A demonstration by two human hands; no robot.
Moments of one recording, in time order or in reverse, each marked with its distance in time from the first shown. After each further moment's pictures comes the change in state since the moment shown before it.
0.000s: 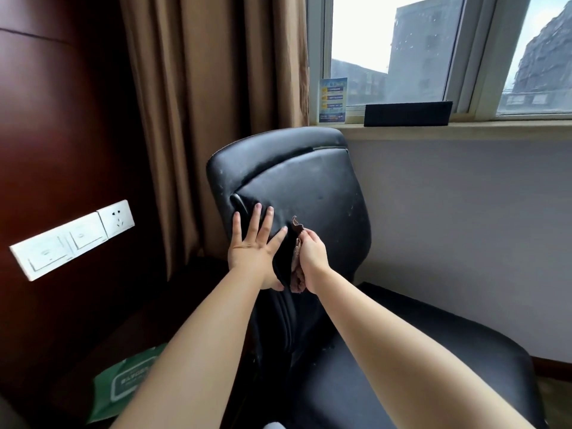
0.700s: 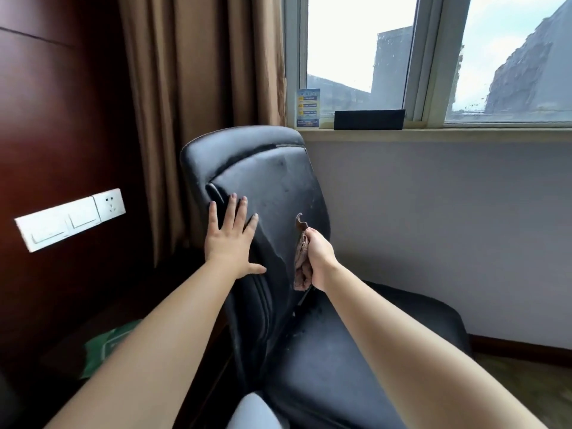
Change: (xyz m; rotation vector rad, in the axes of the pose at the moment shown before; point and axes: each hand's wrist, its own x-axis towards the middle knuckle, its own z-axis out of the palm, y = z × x) left_hand -0.084 0.022 -0.003 0.057 0.156 -0.082; right_hand -0.080 0.008 -0.080 0.026 0.004 0.050
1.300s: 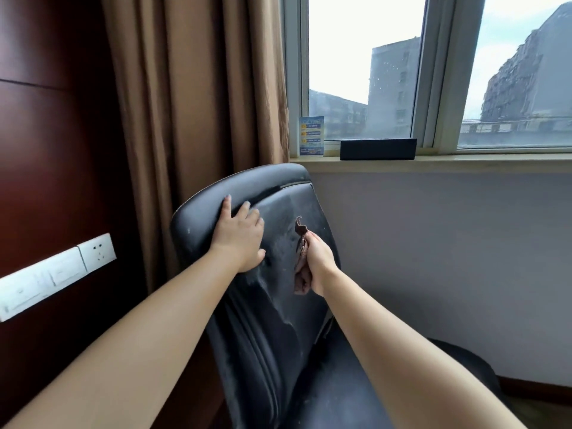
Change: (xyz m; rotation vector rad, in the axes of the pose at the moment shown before) left_hand 0.122 -0.044 -0.058 0.042 0.073 0.162; right_hand 0.095 -0.071 0.044 0.039 -0.049 -0.074
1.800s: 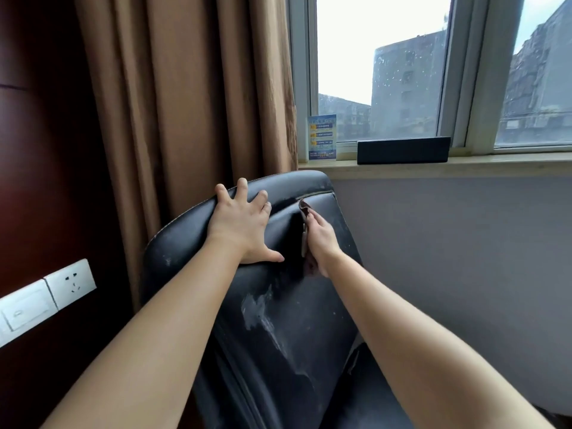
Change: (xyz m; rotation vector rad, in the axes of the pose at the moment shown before) left_hand 0.097 -0.032 0.019 0.104 0.057 -0.039; right_hand 0.134 -0.021 0.031 -0.273 0.031 -0.280
